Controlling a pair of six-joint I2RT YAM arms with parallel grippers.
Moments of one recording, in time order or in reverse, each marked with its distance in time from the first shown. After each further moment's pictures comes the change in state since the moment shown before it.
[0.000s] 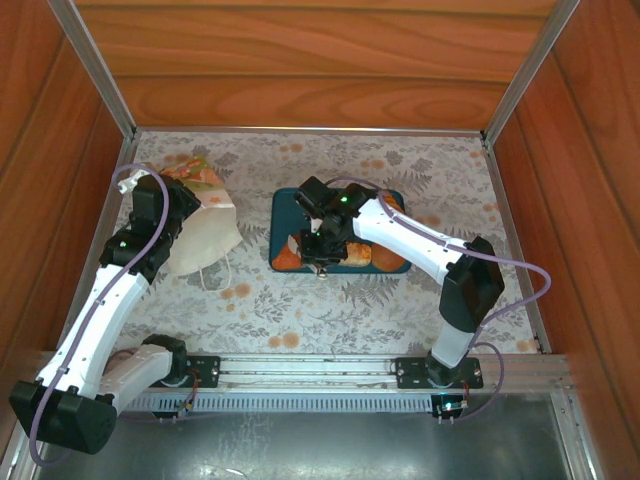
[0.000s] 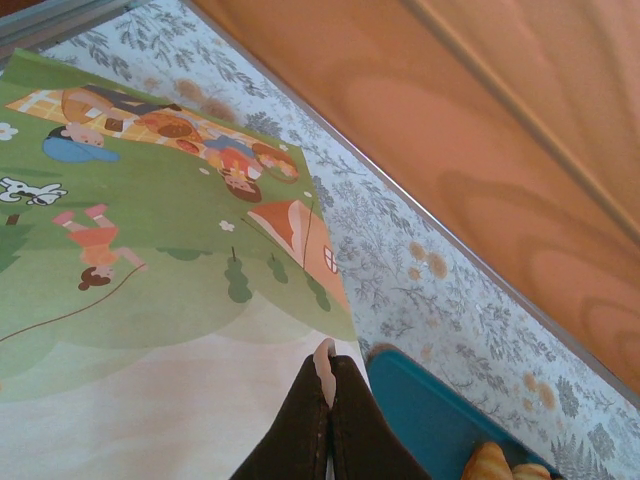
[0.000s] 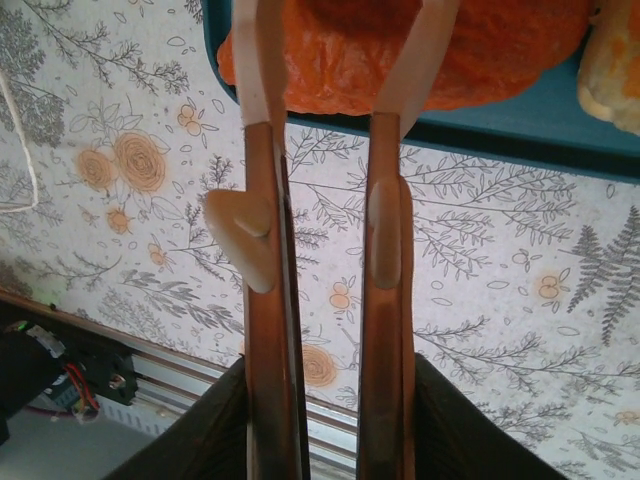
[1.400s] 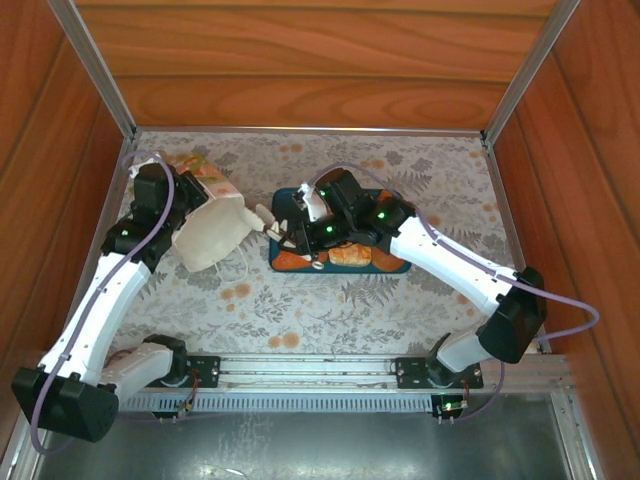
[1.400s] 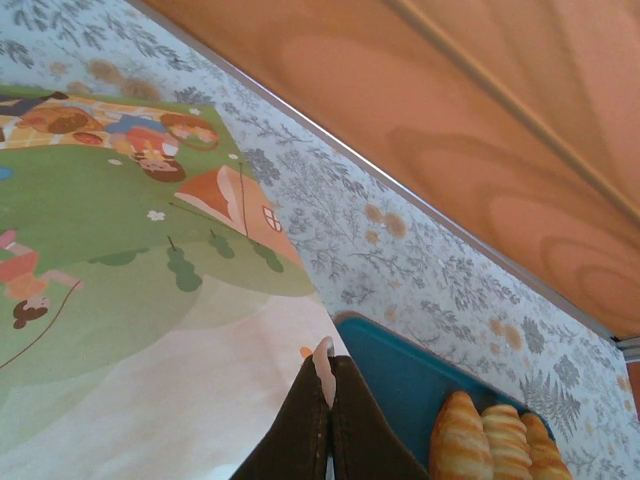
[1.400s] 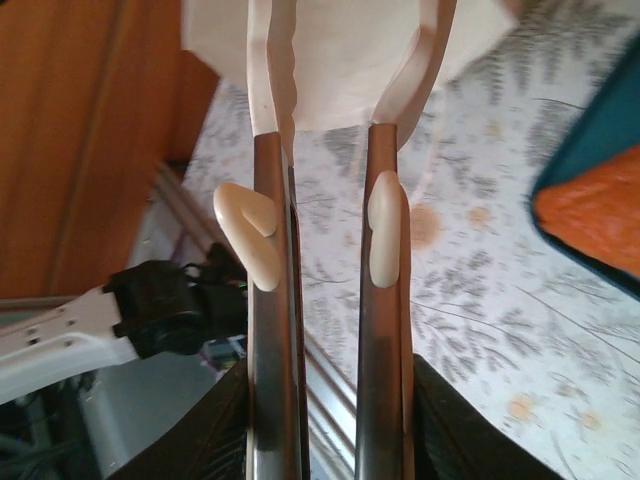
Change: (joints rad) left arm 0.000 0.079 0.076 0.013 0.141 0.087; right arm 0.007 -0.259 -0.184 0.483 -0.277 -0.181
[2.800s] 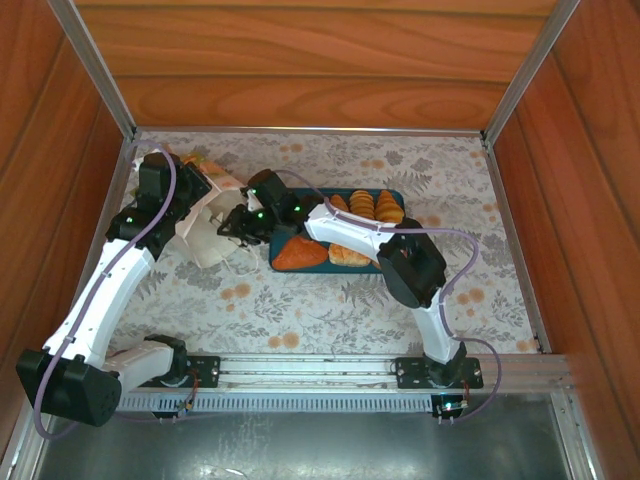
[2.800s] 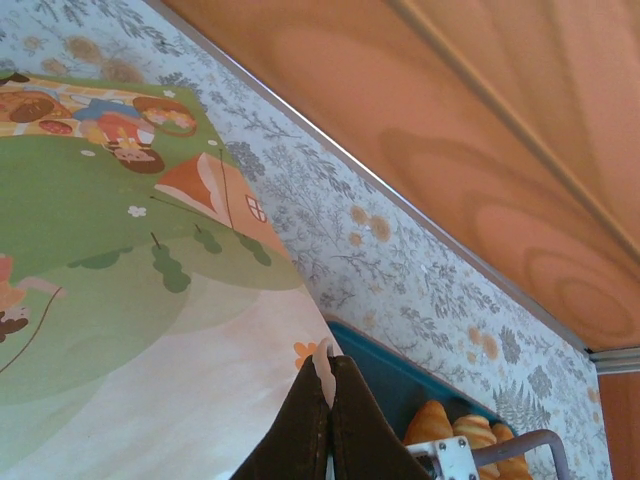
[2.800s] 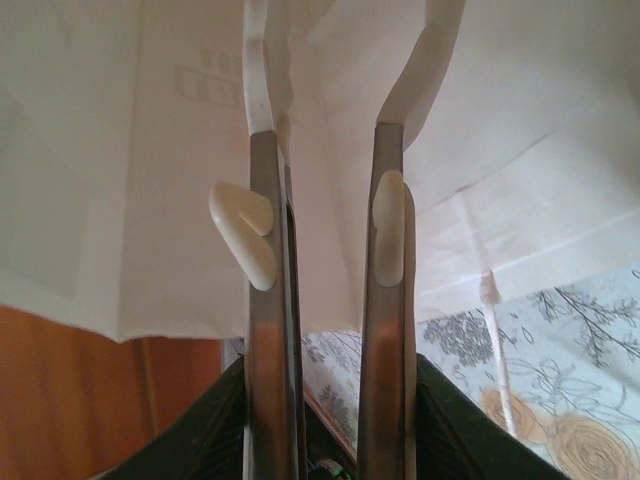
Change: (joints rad) left arm 0.000 0.071 0.053 0.005 0.008 -0.076; right arm 0.058 0.623 0.346 0.389 0.003 0.472
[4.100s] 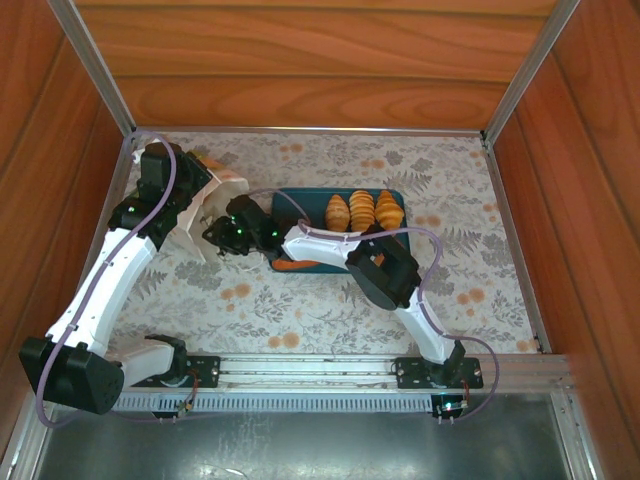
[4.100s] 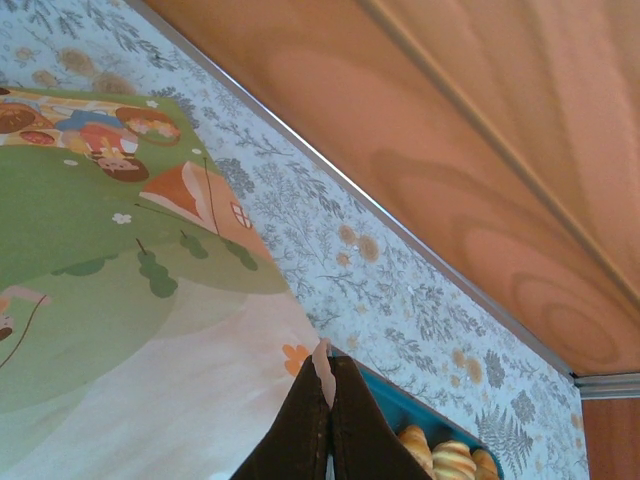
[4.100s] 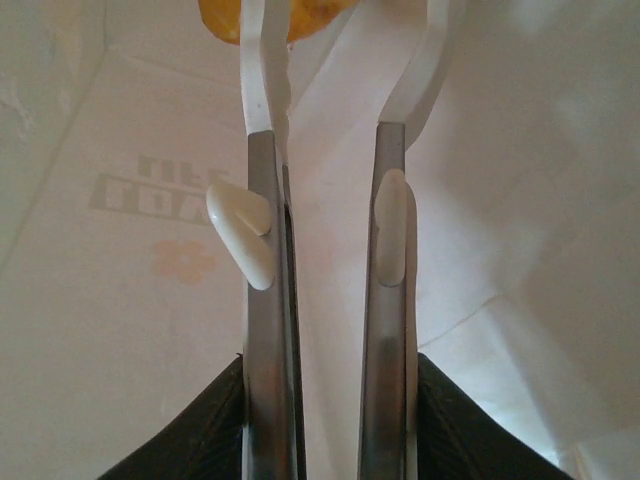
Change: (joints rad) left arm 0.000 0.060 0.069 0.004 -0.013 -0.035; right arm 0.097 0.157 0.009 0.269 0.304 0.182
